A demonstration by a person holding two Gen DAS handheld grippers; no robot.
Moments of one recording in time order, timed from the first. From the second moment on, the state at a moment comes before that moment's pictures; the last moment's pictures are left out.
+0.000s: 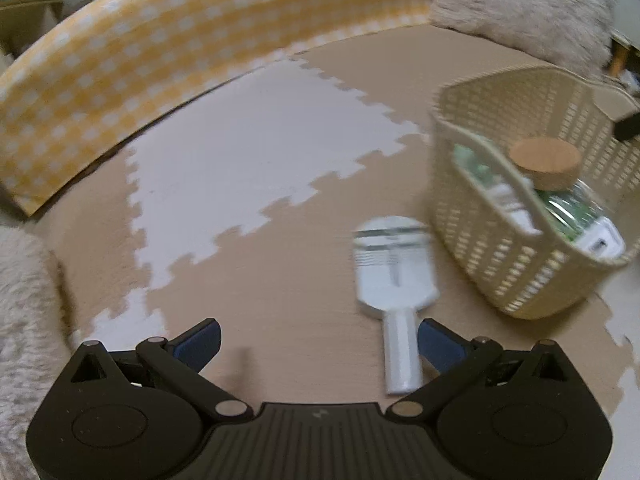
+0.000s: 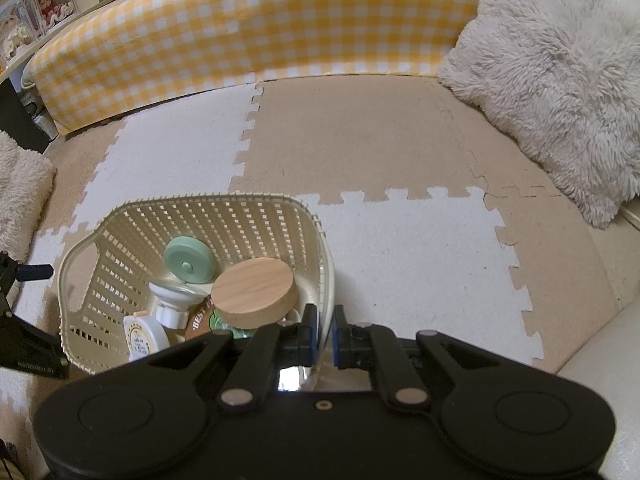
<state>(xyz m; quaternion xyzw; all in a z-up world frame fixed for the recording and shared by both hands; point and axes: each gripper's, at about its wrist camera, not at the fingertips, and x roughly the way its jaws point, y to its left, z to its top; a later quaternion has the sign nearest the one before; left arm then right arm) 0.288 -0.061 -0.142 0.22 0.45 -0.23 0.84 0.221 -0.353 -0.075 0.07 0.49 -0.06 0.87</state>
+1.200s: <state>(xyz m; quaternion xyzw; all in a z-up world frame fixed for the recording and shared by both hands) 0.288 -0.076 -0.146 0.23 0.49 -0.32 0.78 0.220 -0.351 -0.080 0.07 0.49 -0.06 0.87</state>
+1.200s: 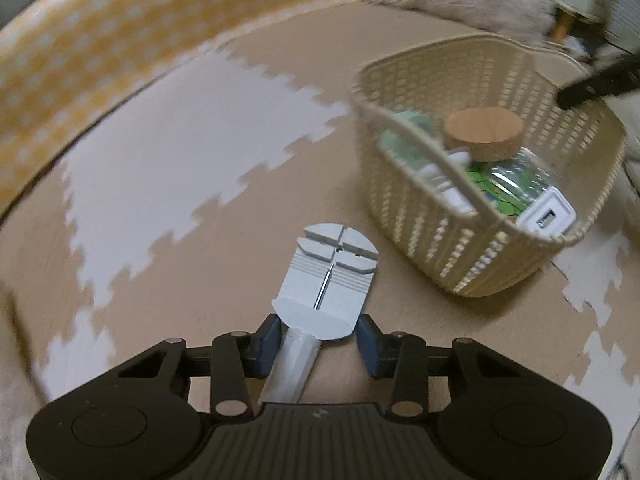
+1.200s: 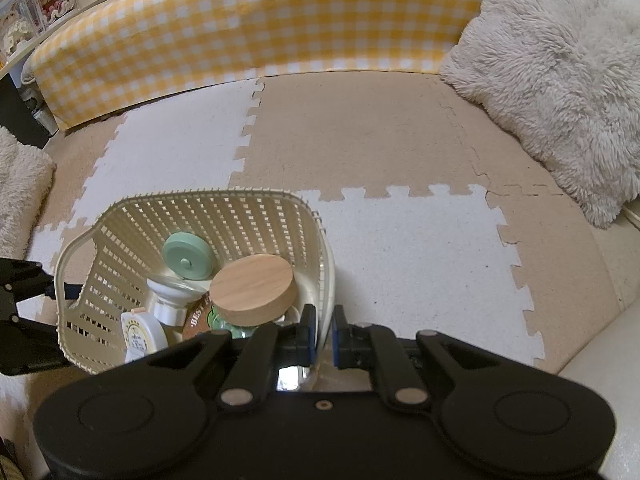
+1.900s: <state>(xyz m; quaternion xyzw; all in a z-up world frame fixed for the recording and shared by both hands) 0.286 -0.079 -0.153 0.23 0.46 -0.33 0.79 0.220 -0.352 -0.080 0.07 0.49 -0.06 0.87</state>
